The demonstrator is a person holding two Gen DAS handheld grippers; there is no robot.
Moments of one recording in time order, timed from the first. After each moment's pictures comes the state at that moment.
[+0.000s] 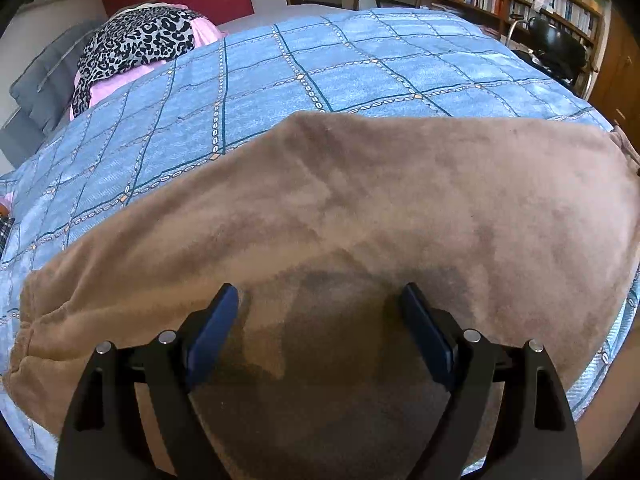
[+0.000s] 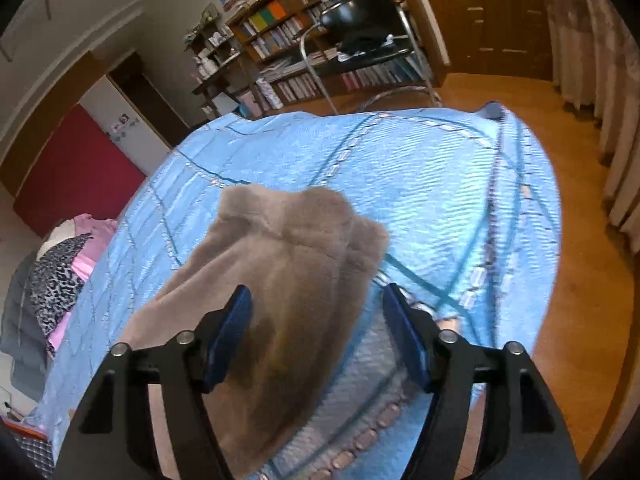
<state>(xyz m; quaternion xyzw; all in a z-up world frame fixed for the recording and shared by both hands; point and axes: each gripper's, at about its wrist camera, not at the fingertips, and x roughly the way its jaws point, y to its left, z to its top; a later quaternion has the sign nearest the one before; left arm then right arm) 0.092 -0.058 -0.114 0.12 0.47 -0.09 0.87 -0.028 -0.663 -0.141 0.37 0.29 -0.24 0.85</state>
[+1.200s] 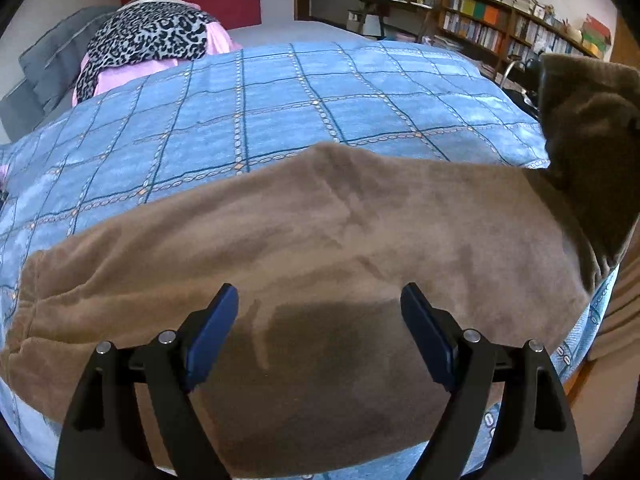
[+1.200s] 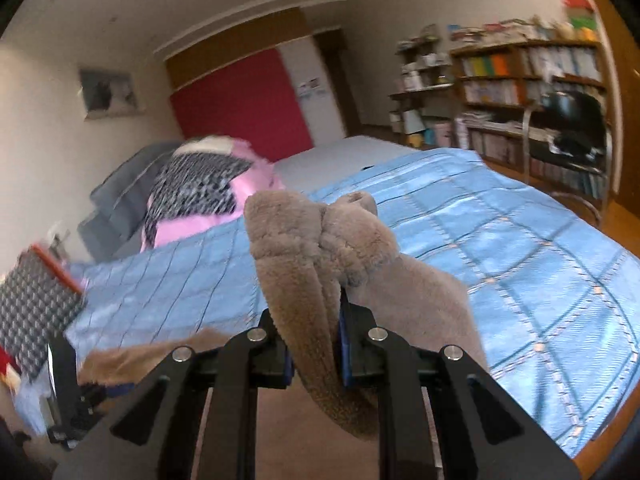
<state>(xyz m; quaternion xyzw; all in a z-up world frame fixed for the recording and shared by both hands) 0.075 -0.016 -0.082 0.04 0.45 -0.11 0.88 0.011 -0.365 0.001 0.15 0.24 0.04 0.96</state>
